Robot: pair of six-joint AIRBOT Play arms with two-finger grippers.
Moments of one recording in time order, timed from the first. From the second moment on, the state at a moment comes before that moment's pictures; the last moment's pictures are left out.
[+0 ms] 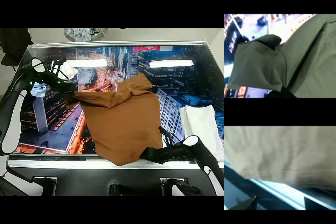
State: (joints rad) left arm -0.09 -1.79 1.86 1.26 -1.42 -1.39; right arm -0.18 -1.00 0.35 -0.83 1.27 1.08
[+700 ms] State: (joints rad) left arm -0.06 -1.79 1.85 1.26 -1.50 -1.37; right arm -0.18 -1.00 0.55 -0.78 0.71 1.00
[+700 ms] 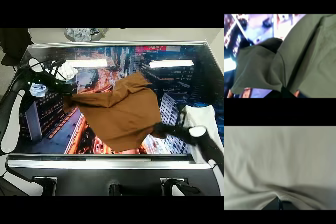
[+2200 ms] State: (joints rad) left arm -0.01 -1.71 1.47 0.91 -1.52 -1.26; right arm -0.15 -1.19 0.56 -0.68 0.87 0.96
